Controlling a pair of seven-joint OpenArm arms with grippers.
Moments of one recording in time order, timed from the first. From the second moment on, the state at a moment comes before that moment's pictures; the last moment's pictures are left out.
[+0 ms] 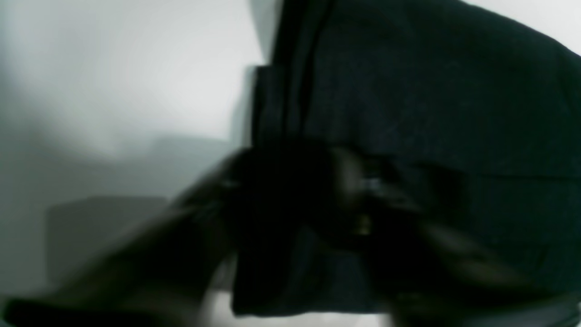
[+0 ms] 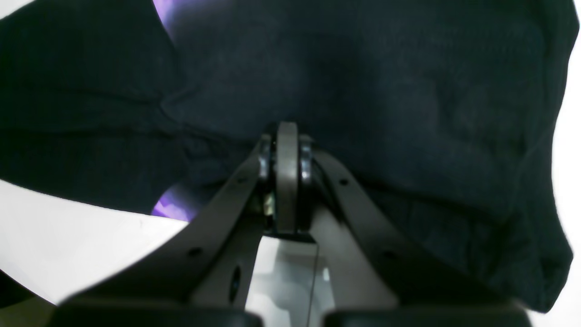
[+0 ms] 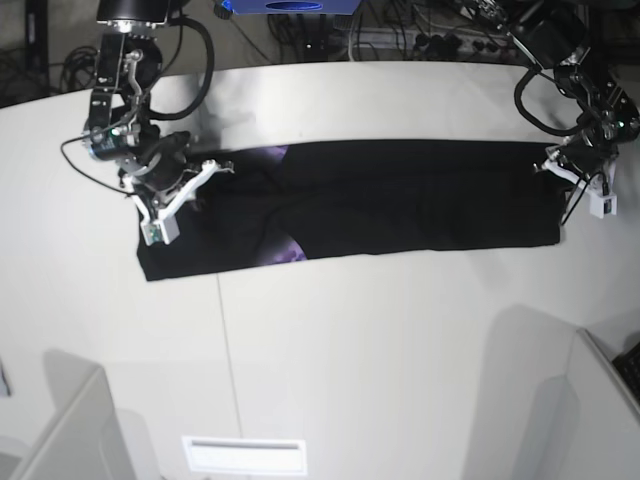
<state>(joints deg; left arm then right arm) 2.5 -12.5 -48.9 76.5 -18.1 -39.3 53.7 -11.1 4.1 9.1 103.0 21.4 16.6 -57.3</state>
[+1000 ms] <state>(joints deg) 15.6 -5.7 -47.6 106.7 -15.6 -39.4 52.4 -12.1 4.0 9.3 103.6 21.6 16.6 -57.3</state>
